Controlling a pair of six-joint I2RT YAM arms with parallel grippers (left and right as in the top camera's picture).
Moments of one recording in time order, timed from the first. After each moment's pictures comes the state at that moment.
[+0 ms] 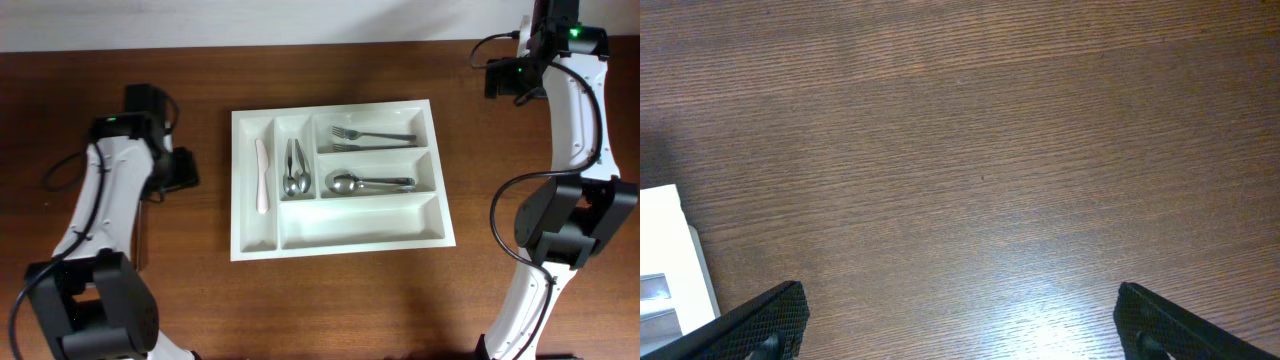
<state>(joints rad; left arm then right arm) 0.09 1.78 1.45 -1.10 -0.13 -0.19 -0.18 2.25 2.25 -1.16 0.12 -0.07</state>
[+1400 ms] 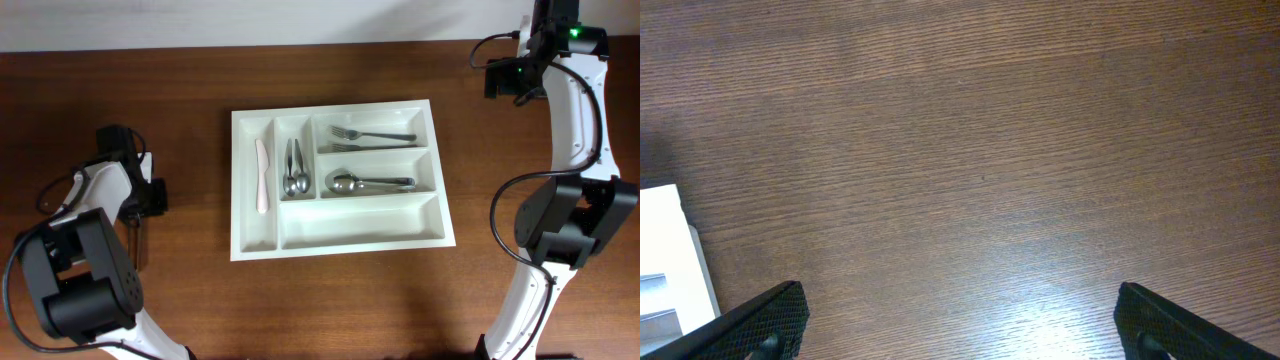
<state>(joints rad) 0.29 1.93 1.20 -0.68 -0.15 0.14 -0.18 2.25 2.25 -1.16 0.12 -0.07</state>
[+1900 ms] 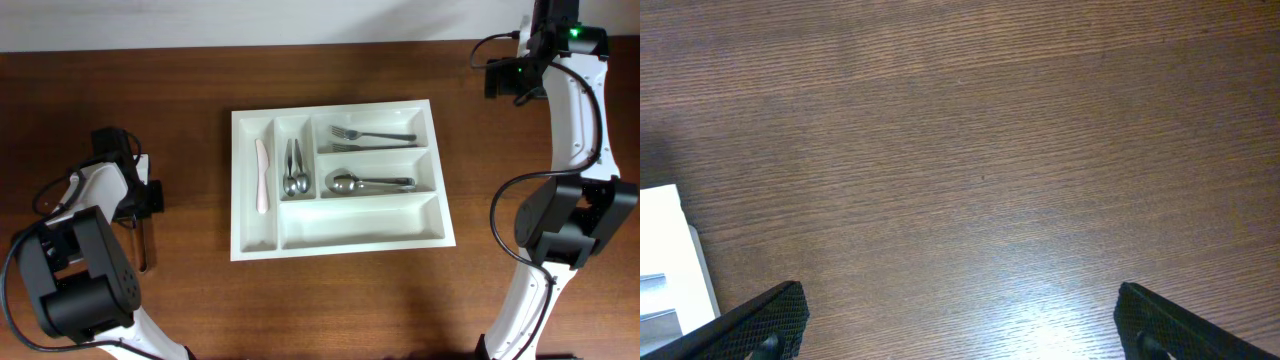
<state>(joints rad) 0.31 1.94 1.20 -0.68 -0.15 0.16 -0.18 2.25 2.25 -1.16 0.12 -0.07</state>
